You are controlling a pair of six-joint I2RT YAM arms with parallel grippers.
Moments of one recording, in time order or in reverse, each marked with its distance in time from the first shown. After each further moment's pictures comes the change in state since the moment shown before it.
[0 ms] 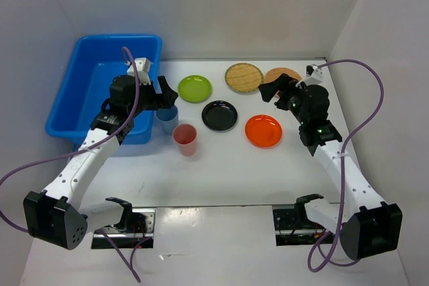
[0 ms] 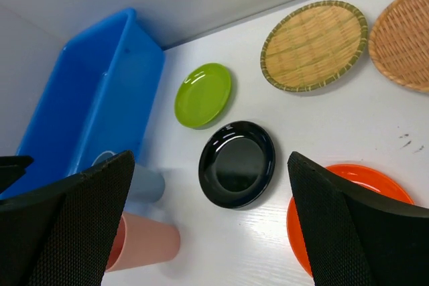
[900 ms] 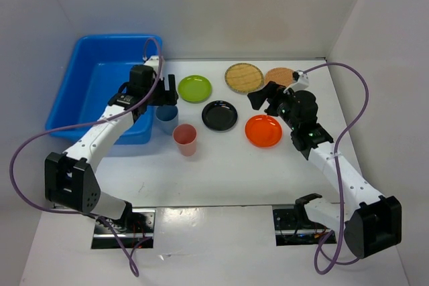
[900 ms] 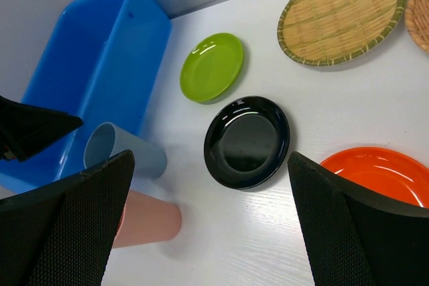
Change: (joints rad) left arm -0.007 0.279 0.164 -0.130 -0.127 0.105; right arm 0.106 0.014 -0.066 0.061 0.024 -0.010
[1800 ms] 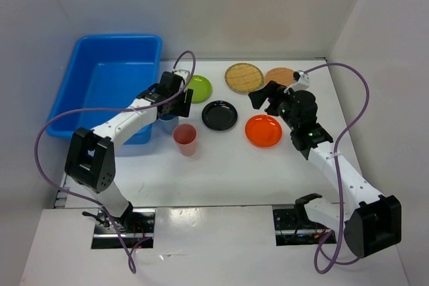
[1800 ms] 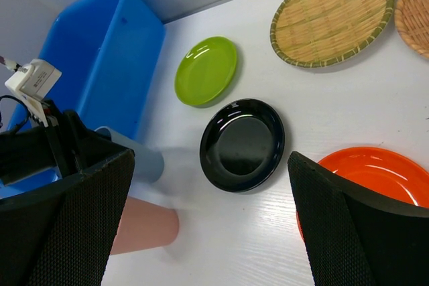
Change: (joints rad) left arm -0.154 0.216 0.076 -0.095 -0.120 0.069; right arm 0.001 0.005 -0.001 0.000 0.028 0.007
